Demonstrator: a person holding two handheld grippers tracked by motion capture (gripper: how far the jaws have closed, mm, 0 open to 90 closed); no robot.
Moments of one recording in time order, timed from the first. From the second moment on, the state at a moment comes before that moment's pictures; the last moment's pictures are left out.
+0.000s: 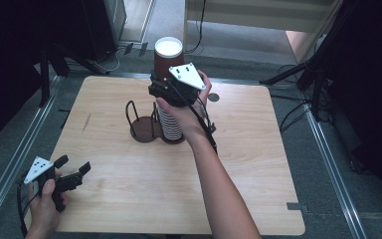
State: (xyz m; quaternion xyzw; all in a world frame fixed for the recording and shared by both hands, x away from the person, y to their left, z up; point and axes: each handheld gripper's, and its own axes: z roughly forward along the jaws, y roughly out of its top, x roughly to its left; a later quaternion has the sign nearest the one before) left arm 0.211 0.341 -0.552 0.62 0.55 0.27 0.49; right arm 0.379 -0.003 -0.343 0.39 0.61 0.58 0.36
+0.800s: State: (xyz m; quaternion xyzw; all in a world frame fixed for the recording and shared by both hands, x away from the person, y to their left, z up) left arm 0.211 0.341 -0.552 0.61 0.56 0.27 0.49; right arm 0.360 -0.017 -0.296 0.37 0.58 0.63 0.37
